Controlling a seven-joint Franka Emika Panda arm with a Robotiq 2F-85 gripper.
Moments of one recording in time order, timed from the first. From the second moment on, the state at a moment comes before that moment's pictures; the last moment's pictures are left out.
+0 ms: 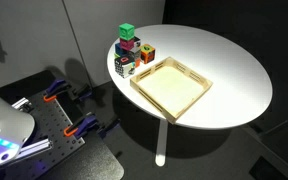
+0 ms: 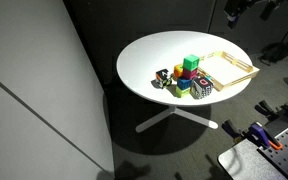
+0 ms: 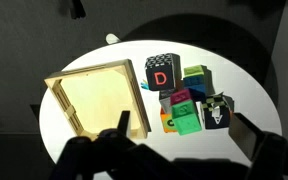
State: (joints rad) arm 0.00 -0.63 0.39 -2.52 0.00 2.04 0.62
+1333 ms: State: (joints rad) arm 0.02 -0.53 0.24 -2.51 0.02 2.22 0.45
